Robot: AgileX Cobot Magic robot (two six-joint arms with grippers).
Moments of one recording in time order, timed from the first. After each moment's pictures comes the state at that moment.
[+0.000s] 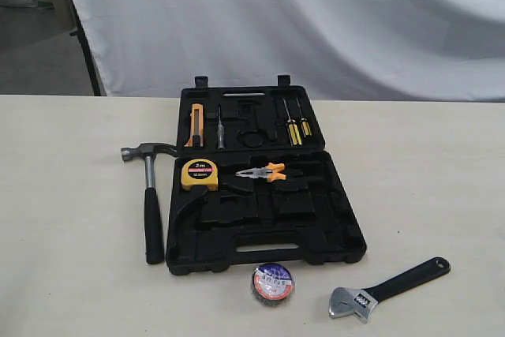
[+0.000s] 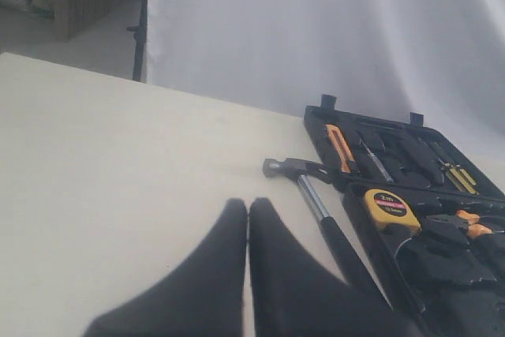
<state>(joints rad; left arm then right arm) 0.13 0.00 -0.01 0.02 0.10 -0.31 0.19 0.01 0.00 -0.04 0.22 0.21</state>
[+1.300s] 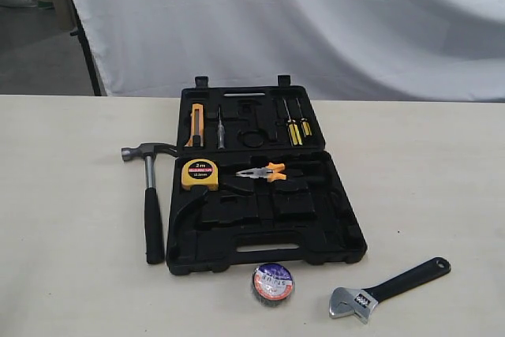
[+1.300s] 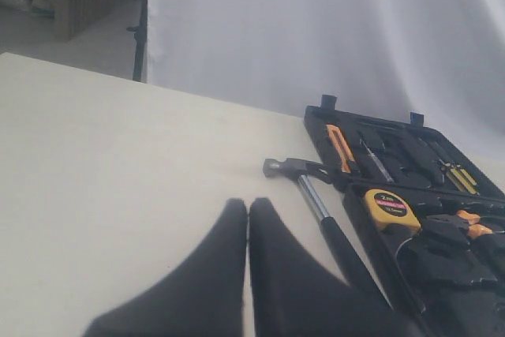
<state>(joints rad) 0.13 0.00 -0.01 0.02 0.10 -0.31 0.19 0.02 0.00 0.06 0.05 0.31</state>
